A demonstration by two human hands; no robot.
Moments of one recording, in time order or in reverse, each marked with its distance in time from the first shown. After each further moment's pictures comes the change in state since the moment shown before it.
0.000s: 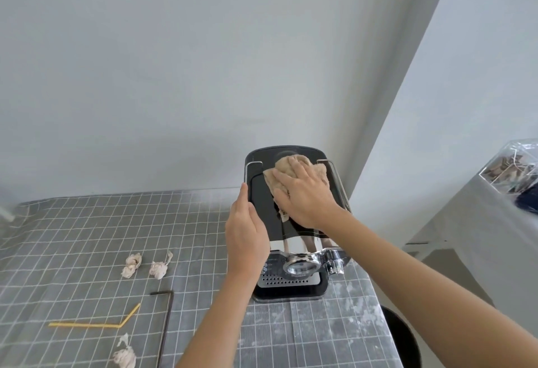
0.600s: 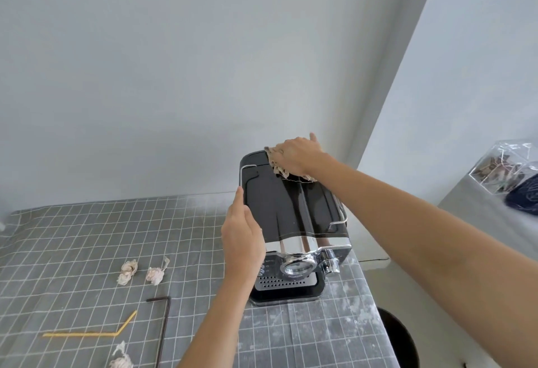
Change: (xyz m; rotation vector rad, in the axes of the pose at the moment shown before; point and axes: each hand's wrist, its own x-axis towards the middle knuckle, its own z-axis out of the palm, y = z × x) left_hand 0.000 0.003 0.001 -0.054 -0.027 -0.061; right_hand 0.097 0.018 -0.041 -0.200 -0.154 0.105
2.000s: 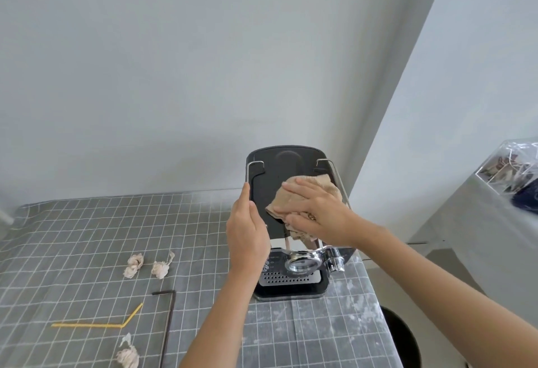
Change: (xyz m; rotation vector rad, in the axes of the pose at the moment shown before) left_hand 0.002 -0.004 0.002 -0.015 0.025 0.034; right_hand -0.131 0.018 0.049 0.315 0.062 -0.412
